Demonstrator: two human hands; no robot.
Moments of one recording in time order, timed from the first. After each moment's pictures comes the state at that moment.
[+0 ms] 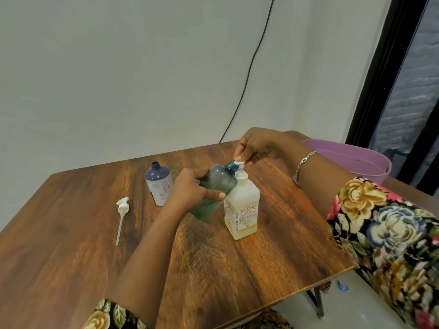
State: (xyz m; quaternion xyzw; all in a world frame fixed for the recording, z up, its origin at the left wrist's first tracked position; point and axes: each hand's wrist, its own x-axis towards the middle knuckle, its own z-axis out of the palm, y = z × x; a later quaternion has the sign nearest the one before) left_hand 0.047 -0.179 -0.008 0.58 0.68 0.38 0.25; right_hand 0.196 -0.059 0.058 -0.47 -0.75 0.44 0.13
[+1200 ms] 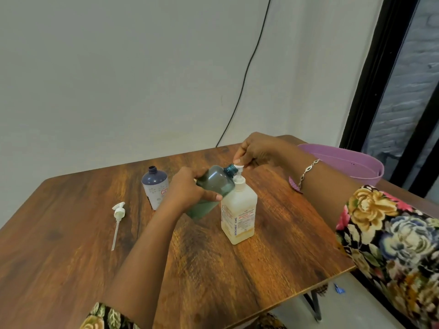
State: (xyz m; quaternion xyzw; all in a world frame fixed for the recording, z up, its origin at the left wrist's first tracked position) left_hand 0.044 -0.176 0.002 0.59 0.69 0.36 0.23; right_hand 0.201 -0.068 0.057 -0.48 -0.73 0.45 0.19
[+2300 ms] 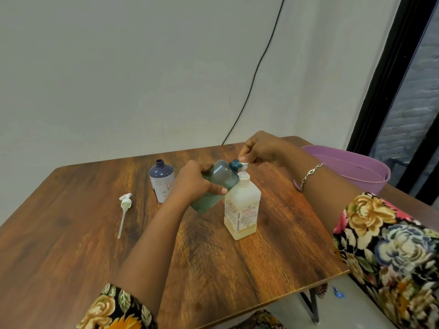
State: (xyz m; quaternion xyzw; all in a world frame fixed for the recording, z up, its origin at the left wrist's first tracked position) left_hand 0.046 -0.177 0.001 0.59 0.69 0.37 0.21; right_hand 0.201 -0.073 0.052 -0.45 -0.76 0.41 0.20
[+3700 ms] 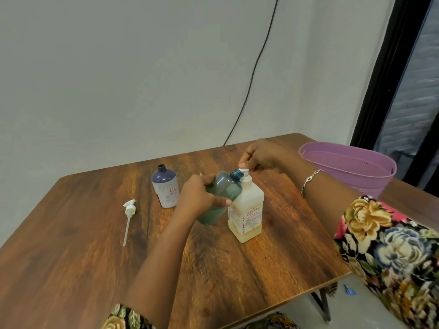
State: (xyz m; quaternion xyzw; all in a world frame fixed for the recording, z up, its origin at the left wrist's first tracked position) left_hand 0.052 -0.181 -0.015 0.58 0.70 0.35 0.21; right_hand 0.200 -0.072 0.036 -0.46 -0.75 0.43 0.20
